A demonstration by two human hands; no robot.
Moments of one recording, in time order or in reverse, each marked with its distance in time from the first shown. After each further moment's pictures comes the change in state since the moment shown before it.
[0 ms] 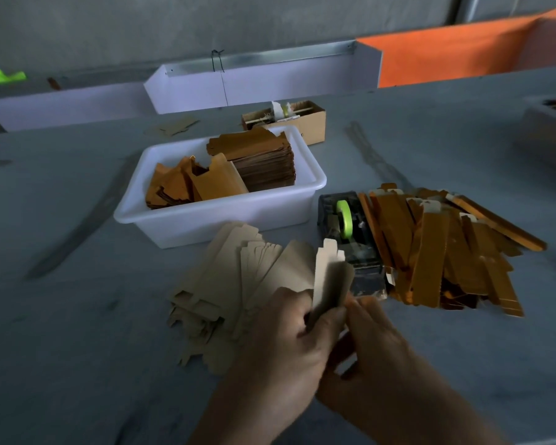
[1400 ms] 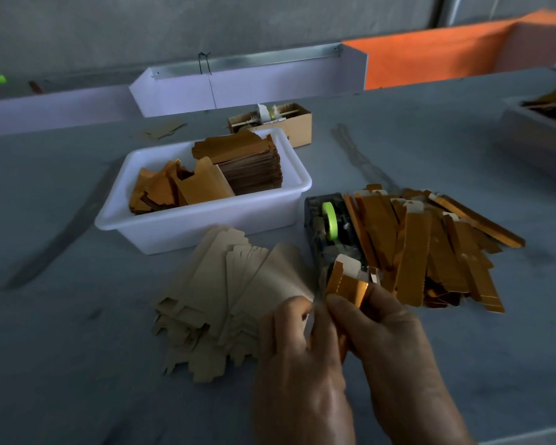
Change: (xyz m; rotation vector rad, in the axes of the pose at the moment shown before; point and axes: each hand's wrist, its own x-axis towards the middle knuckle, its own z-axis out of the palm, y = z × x) left_hand -0.014 -0.014 0.055 0.586 0.378 0.325; right_hand 0.010 0.015 0.004 0.803 0.394 0.291
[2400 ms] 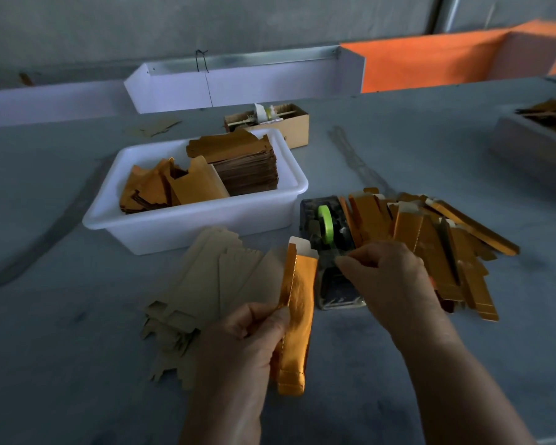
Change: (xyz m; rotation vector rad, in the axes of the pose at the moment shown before) left_hand 0.027 -0.040 -0.014 -1.030 -0.080 -0.762; right_hand 0.056 -0.031 -0.016 -0.819 0.061 -0.242
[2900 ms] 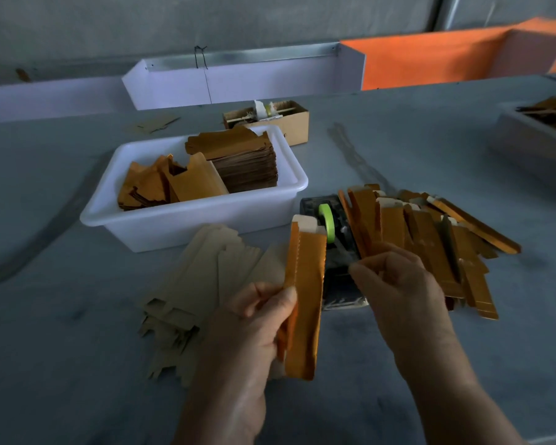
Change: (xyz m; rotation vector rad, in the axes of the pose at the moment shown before) left_hand 0.000 0.020 0.009 -0.121 -0.096 -0.002; right_hand -0.019 0.011 0.008 0.223 0.151 0.075
